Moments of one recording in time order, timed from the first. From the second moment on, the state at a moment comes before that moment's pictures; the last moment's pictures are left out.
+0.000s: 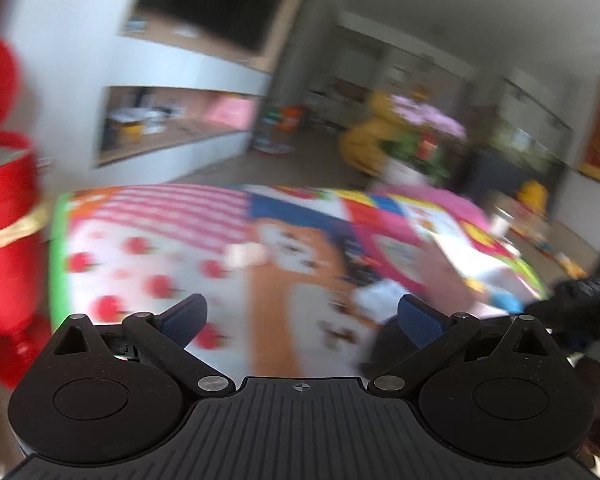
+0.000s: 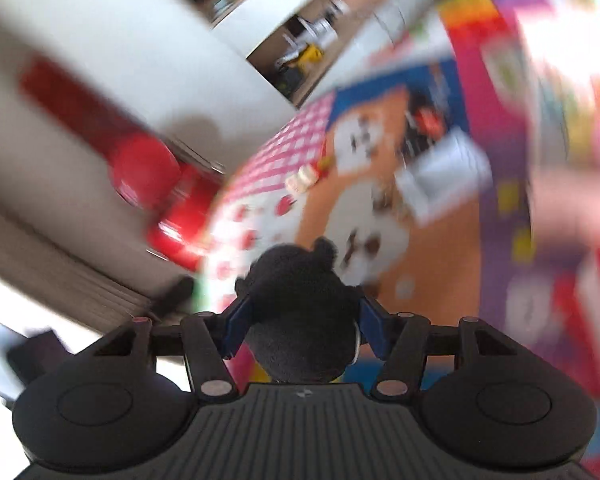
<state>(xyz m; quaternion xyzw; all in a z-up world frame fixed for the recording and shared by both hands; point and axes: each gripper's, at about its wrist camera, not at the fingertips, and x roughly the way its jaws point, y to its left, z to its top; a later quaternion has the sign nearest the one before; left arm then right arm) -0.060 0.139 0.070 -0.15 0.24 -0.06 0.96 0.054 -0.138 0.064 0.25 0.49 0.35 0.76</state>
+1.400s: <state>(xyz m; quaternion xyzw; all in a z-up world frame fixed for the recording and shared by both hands) -0.010 0.053 0.068 0.06 0.33 -0.02 0.94 0.042 -0.181 0.046 0.20 0.49 0.24 0.81</state>
